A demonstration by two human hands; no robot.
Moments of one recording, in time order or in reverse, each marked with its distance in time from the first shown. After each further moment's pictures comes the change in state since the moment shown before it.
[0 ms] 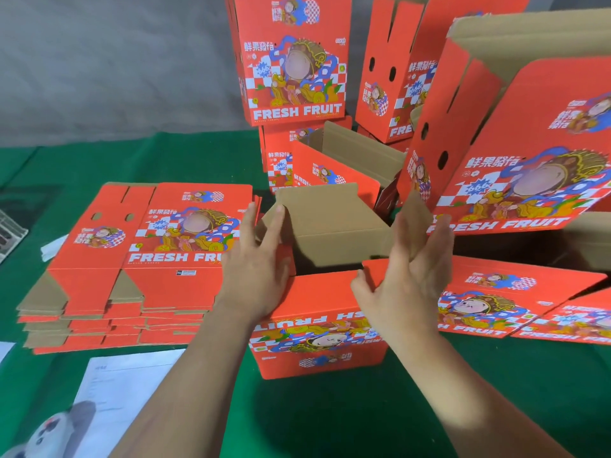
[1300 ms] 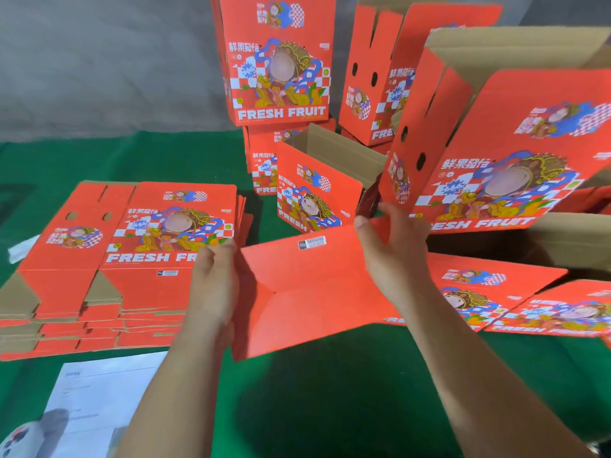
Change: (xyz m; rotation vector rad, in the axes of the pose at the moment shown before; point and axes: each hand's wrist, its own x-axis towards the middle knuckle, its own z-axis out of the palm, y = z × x) left_hand -0.027 0.018 -0.028 -1.154 0.194 -0.707; right_hand 0.050 -0.006 -0.023 0.380 -0.246 0.308
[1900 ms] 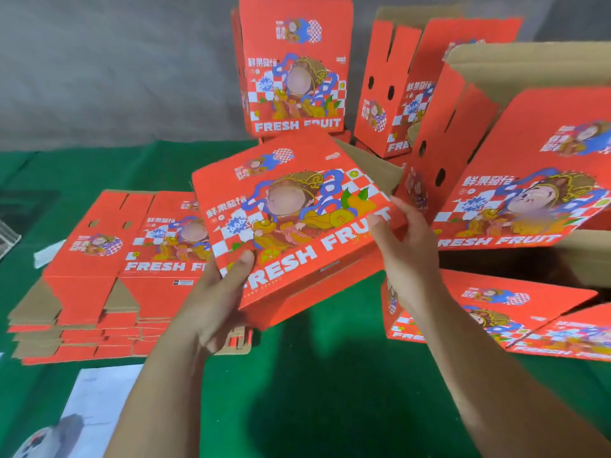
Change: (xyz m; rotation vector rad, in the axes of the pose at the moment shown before) left_hand 0.025 0.001 -0.033 -0.119 -0.393 -0.186; right_hand 0.021 -0.012 0.011 0.435 0.008 -0.020
